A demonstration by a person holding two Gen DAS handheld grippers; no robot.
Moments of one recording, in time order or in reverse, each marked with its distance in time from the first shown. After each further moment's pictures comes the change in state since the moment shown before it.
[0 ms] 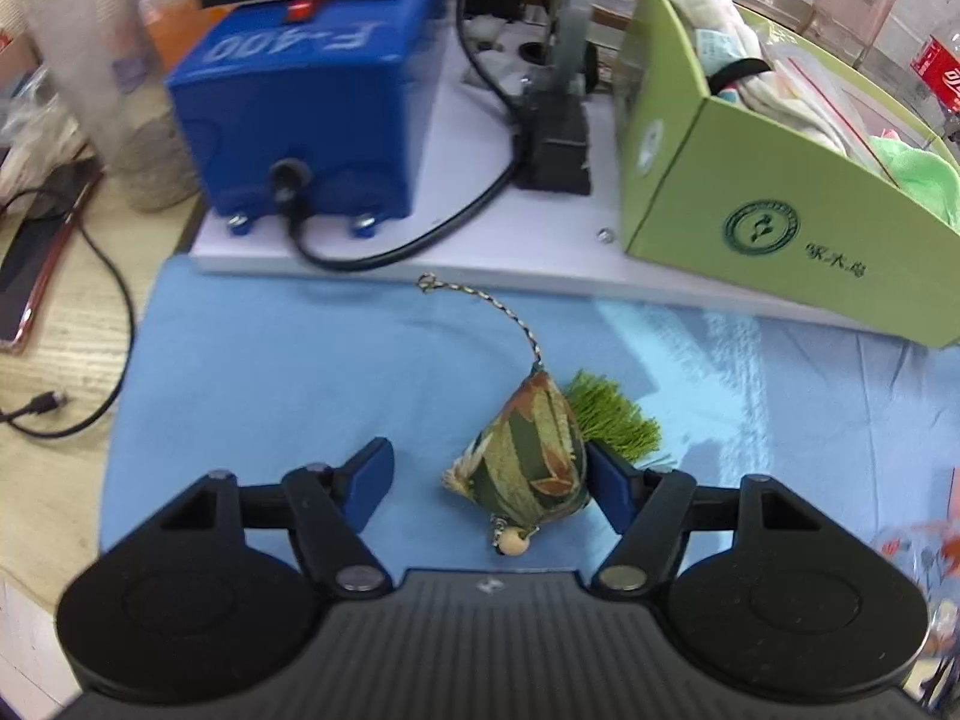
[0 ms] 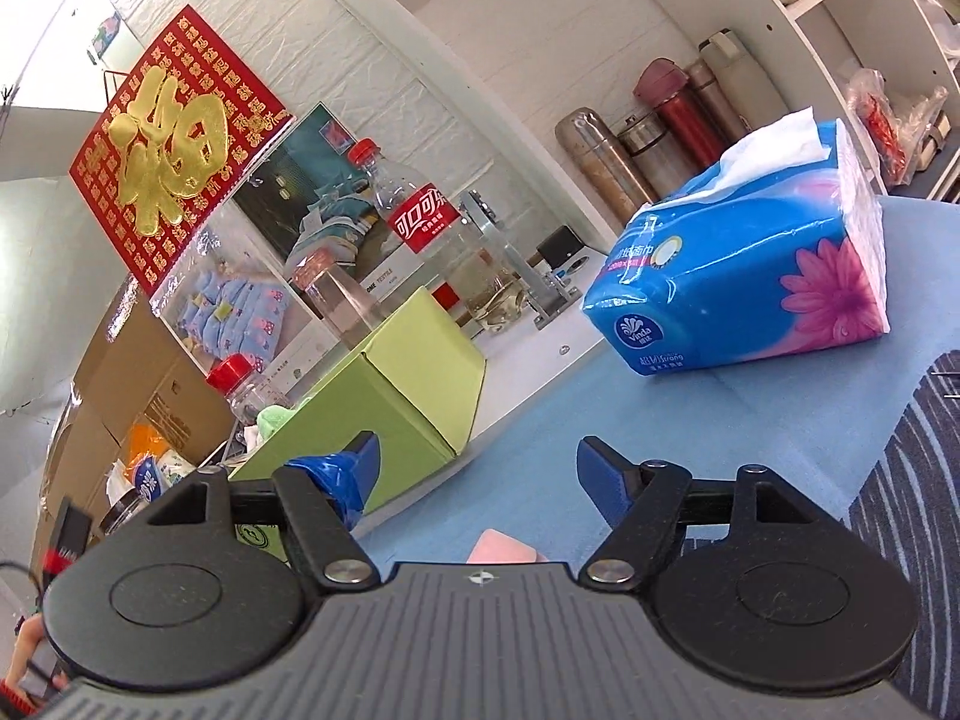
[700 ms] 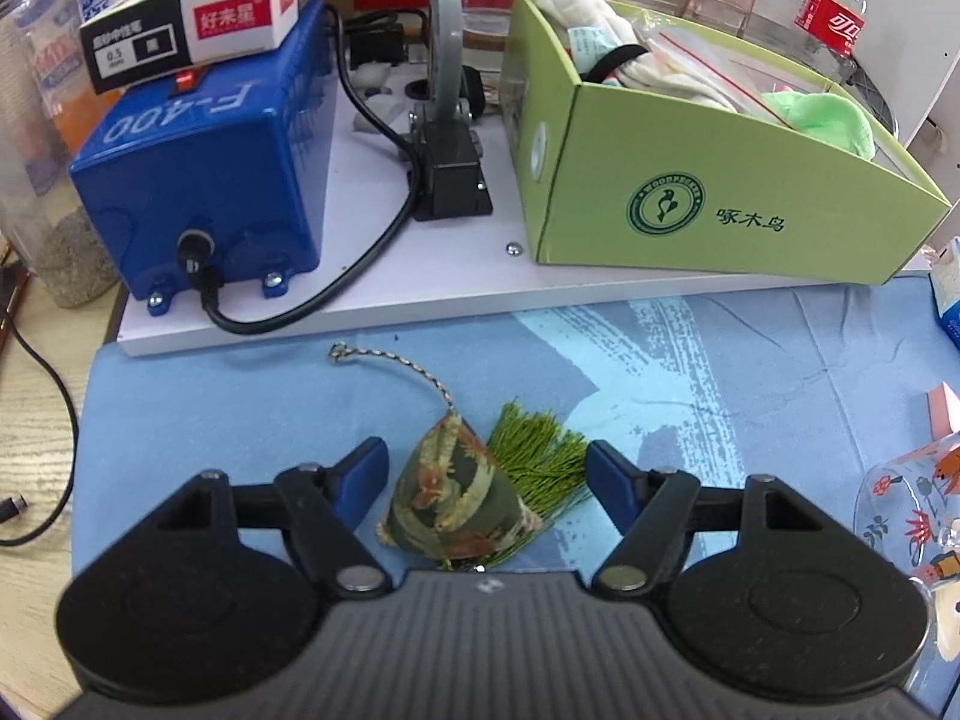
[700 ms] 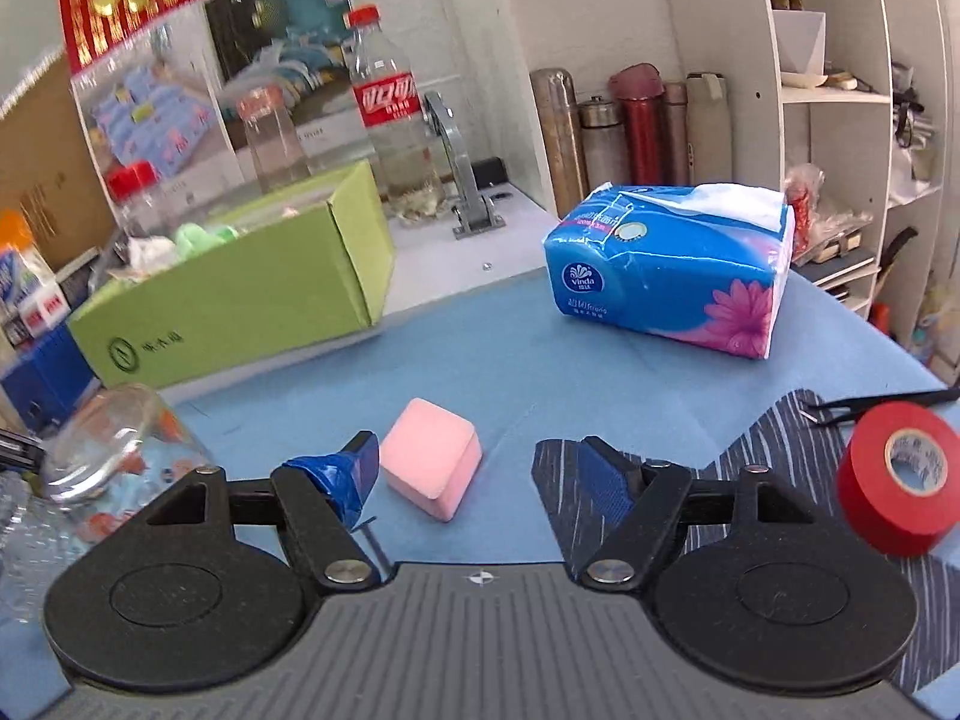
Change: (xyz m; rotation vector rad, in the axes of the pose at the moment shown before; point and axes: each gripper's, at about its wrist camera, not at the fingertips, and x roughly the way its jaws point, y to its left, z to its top) left arm 0.005 -0.017 -0.002 0.202 -0.104 -0.096; right arm 0.002 0.069 -0.020 -0.366 0.220 -0.428
